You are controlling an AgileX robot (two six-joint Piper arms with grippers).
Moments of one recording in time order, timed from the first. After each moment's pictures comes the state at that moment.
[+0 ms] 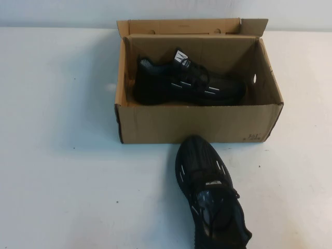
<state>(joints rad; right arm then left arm) 0.16 -0.01 0.03 -0.06 0.34 0.12 -0.16 -0.01 0.03 0.15 0.39 -0.17</state>
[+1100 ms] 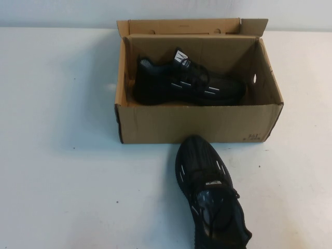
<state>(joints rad) 0.16 -0.01 0.03 -0.06 0.33 0.12 -0.16 -0.01 0.03 0.15 0.39 -0.17</state>
